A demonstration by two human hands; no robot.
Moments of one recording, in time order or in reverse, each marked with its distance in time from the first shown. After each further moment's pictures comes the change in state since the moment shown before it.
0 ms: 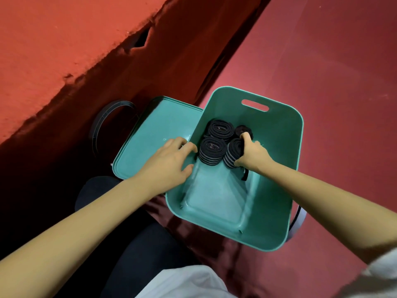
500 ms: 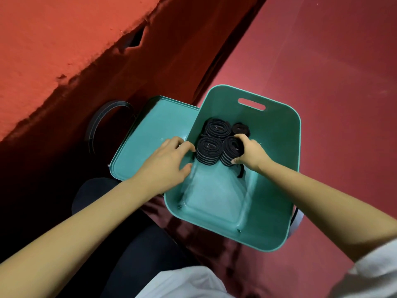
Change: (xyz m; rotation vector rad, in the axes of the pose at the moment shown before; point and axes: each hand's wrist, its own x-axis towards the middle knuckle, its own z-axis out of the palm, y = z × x) left_hand 0.002 0.003 0.003 -0.052 0.023 -0.037; right_hand 0.013 0.014 0.005 0.132 -0.015 -0.078
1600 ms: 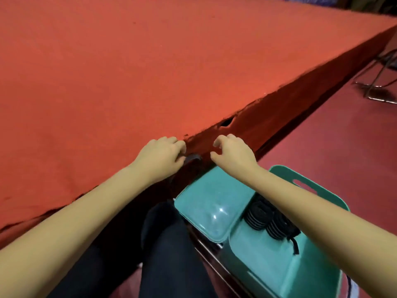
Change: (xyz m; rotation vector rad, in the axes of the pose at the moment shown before) left_hand -0.097 -0.055 -0.178 0.481 0.328 -0.224; right_hand -0.089 -0.275 -0.039 -0.282 0.310 -0.656
